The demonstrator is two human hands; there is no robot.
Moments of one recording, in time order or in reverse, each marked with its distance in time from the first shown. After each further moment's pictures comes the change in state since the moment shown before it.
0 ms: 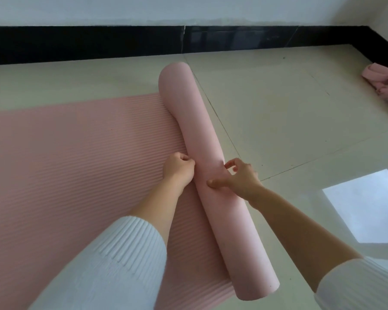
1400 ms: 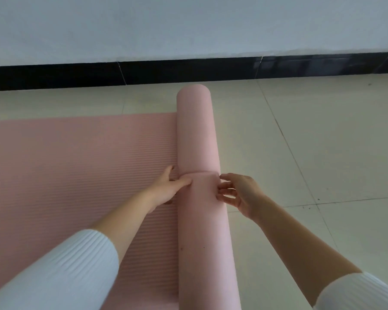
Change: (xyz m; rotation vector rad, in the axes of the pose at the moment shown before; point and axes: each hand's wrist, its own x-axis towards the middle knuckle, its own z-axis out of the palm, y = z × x) left_hand -0.088 -0.055 -0.180 0.016 -0.028 -0.060; right_hand -0.071 -0.067 0.086 0.698 -0.451 0.046
